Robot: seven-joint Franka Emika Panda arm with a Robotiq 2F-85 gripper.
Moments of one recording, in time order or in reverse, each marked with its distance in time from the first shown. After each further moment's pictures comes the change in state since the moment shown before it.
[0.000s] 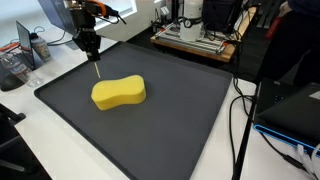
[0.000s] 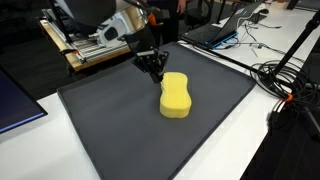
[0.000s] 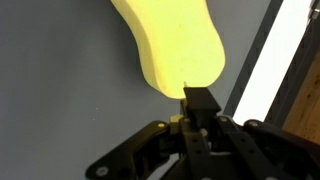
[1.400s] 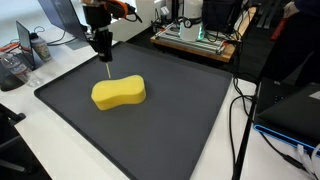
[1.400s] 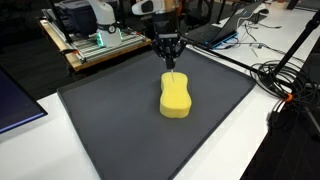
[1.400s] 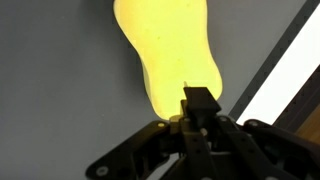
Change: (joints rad) arm 0.264 -0.192 -0.242 -0.124 0.000 -0.013 0.188
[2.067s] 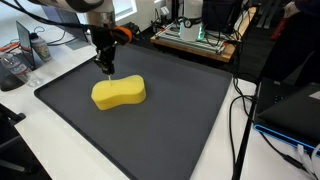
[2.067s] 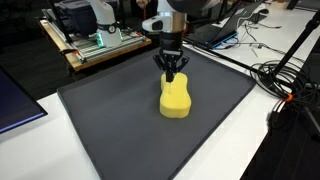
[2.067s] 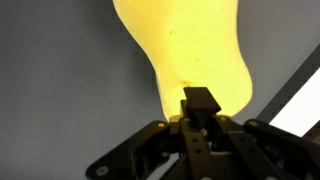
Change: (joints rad) arm 0.204 0.094 -0.238 0.124 0.000 0.010 0.051
